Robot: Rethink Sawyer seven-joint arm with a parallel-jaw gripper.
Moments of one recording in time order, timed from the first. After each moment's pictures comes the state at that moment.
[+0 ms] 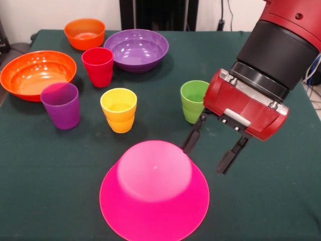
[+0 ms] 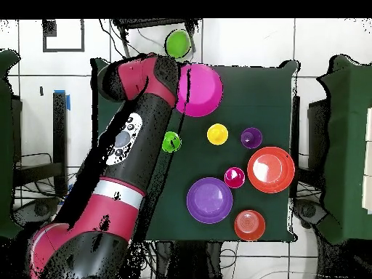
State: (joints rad) arm 0.21 -0.02 -0.76 0.72 0.23 0.56 2.25
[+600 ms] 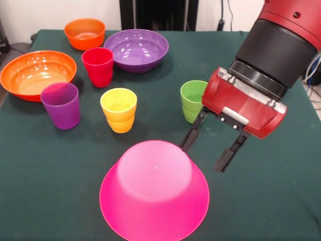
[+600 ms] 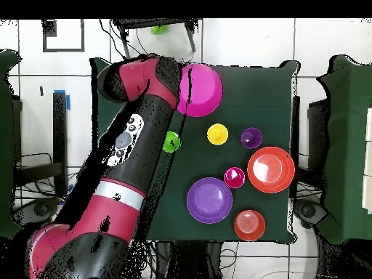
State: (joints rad) arm 0.21 -0.04 -0.75 0.75 0.23 0.55 2.25
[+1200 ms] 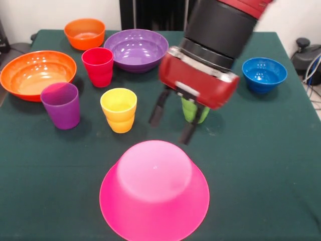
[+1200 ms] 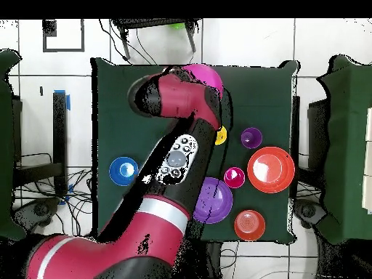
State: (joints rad) arm 0.11 -0.26 -0.51 1.07 0.23 0.41 2.25
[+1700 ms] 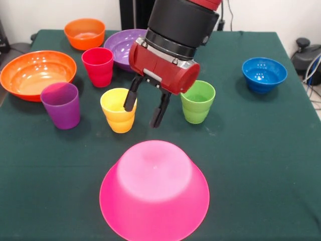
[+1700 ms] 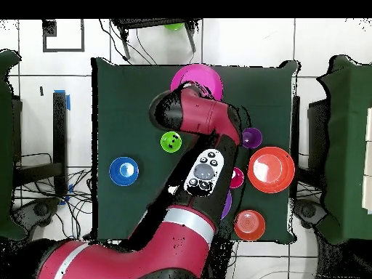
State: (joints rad) arm 0.05 -0.34 -0.44 1.22 0.18 0.36 2.25
